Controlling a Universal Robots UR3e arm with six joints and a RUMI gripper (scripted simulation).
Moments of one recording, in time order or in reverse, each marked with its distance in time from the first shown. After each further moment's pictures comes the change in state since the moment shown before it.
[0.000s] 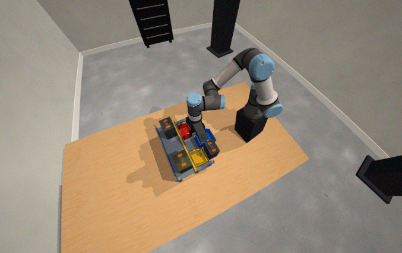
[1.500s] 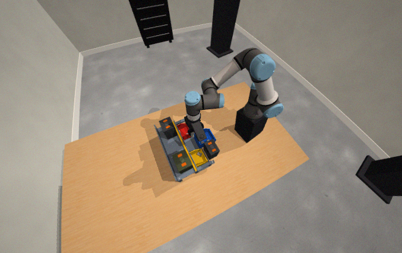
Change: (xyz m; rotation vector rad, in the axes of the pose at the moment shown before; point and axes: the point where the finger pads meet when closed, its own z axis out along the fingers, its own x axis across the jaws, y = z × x) arm 0.009 0.000 -0.011 0.000 0.005 0.000
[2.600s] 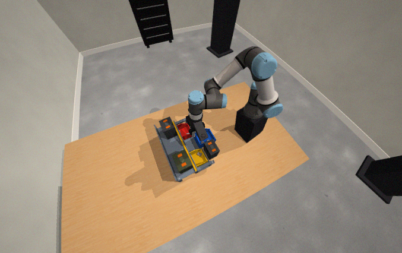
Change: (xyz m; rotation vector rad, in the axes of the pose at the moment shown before) arm -0.005 0.001 0.002 -0.004 0.028 -0.004
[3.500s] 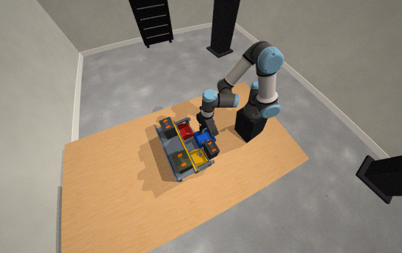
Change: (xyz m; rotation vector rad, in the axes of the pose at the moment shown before) arm -0.065 -0.001 0.018 -0.002 0.004 -0.007
